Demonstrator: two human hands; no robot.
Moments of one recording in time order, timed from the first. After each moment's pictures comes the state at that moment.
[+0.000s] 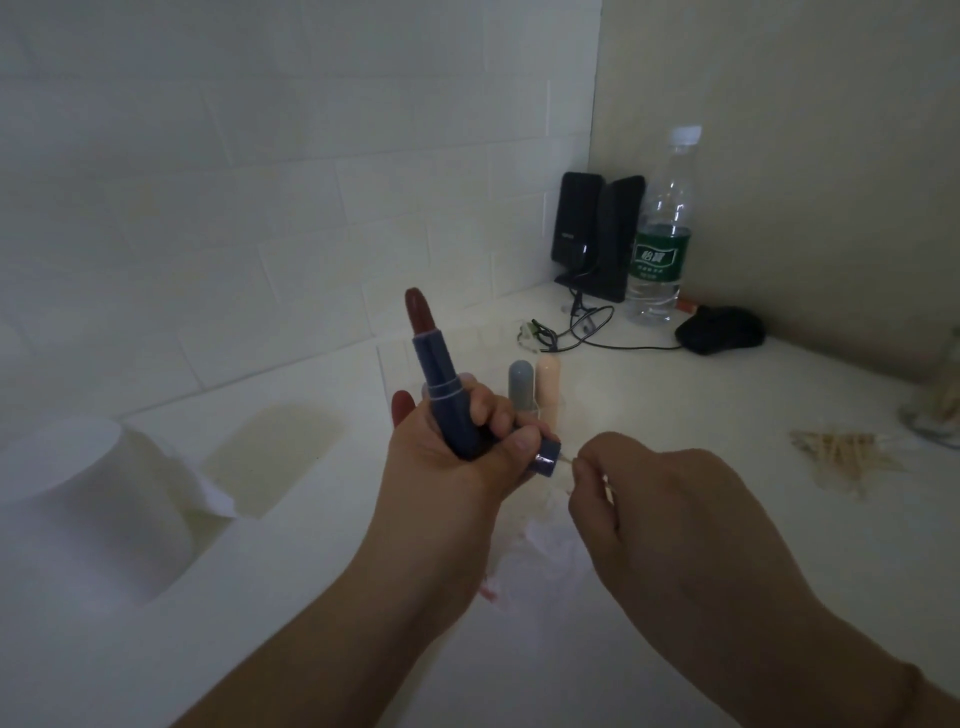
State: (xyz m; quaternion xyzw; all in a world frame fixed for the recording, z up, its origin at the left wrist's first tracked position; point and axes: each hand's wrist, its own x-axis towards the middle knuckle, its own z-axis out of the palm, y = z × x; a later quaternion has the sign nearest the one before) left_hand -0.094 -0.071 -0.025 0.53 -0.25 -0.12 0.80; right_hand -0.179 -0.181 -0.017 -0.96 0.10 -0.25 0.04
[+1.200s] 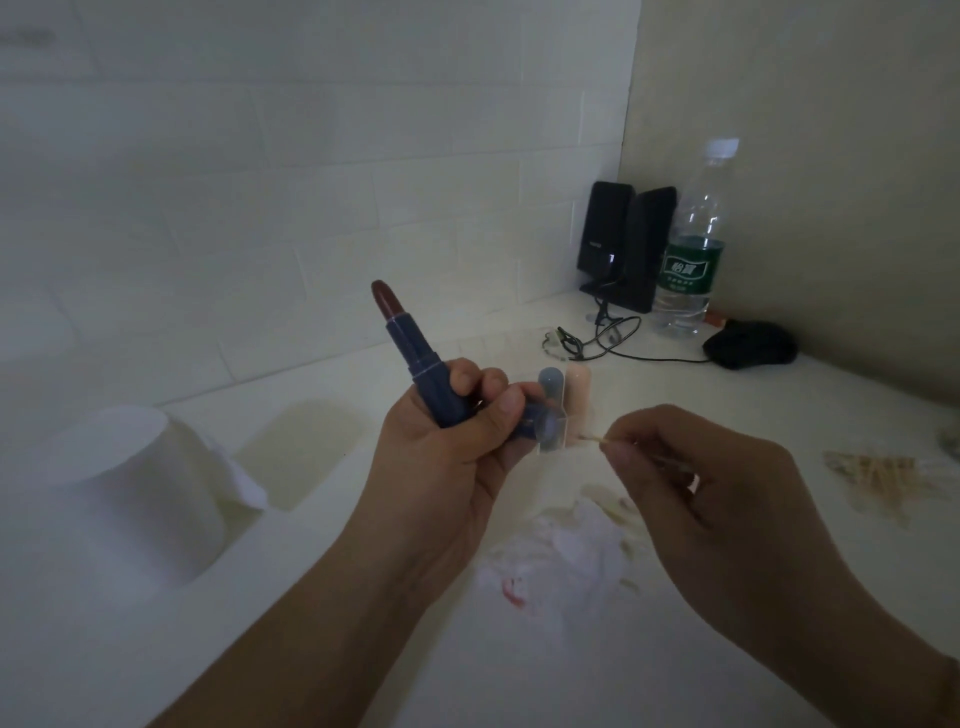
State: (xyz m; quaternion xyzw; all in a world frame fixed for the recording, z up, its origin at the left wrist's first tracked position) left_hand -0.079 -0.059 -0.011 0.37 -0.22 -0.18 0.89; right_hand -0.179 -0.197 -0.018 -0.89 0.01 -0.38 0.24
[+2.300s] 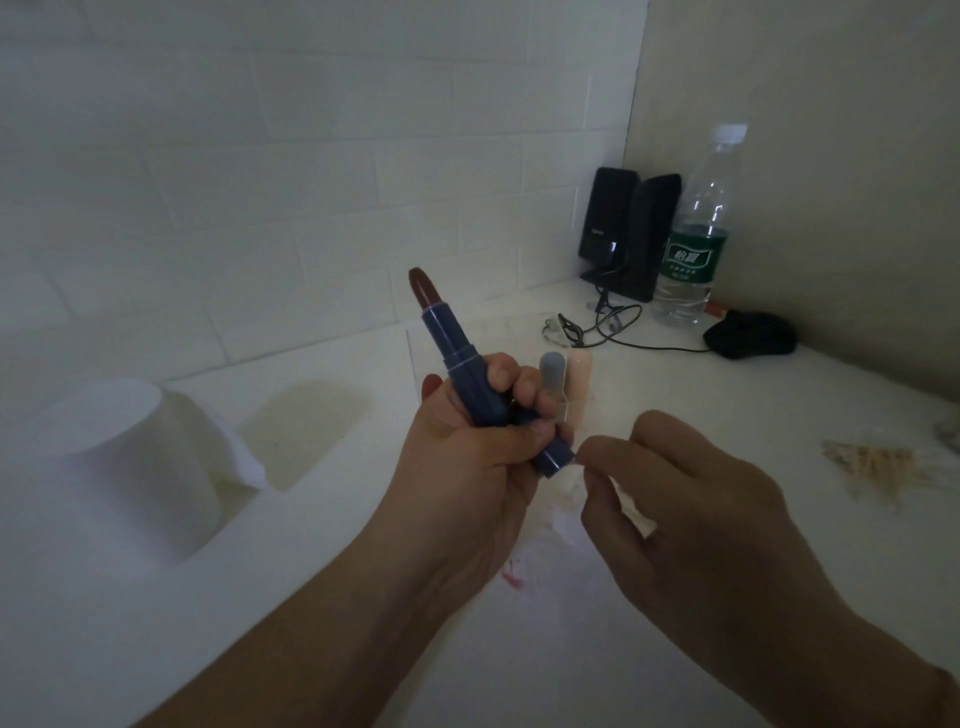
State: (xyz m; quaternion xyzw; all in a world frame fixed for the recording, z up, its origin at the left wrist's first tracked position) left_hand -0.093 -0.066 -0.016 0.36 -0.24 -0.23 0.87; right_hand -0.183 -0.177 -0.020 -0.92 -0.04 -0.38 0.05
